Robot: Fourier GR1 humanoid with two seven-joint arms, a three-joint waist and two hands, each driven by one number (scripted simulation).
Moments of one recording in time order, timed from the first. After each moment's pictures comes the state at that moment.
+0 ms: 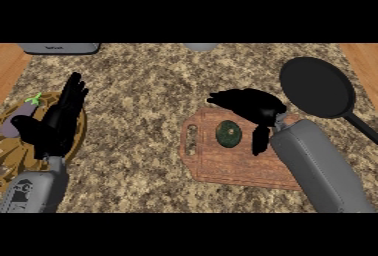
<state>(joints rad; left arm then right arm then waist) -0.22 0.24 0.03 -1.47 0.07 0.12 0.07 -0.63 -0.26 0.34 -1.21 0.89 0.57 -0.18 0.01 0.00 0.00</state>
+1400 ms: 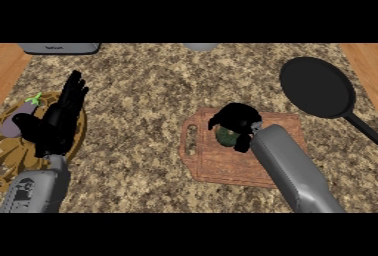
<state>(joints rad) -0.23 0.20 0.08 -1.48 0.02 0.09 0.08 -0.67 -0.12 0.34 -0.87 1.19 0.45 -0.31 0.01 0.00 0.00</state>
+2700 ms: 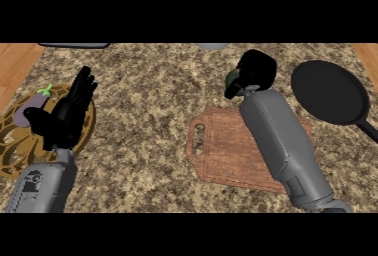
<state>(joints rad) -0.28 0.18 0.07 -1.44 0.01 0.05 0.07 -0.93 0.00 -0.07 -0.76 1.22 -0.08 0.72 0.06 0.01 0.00</state>
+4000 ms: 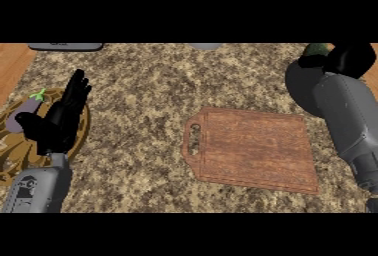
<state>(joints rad) -0.25 0.19 0.09 -1.46 0.01 0.05 0.07 -0.98 -0.33 -0.30 -0.48 1.16 -0.71 0.65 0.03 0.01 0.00</state>
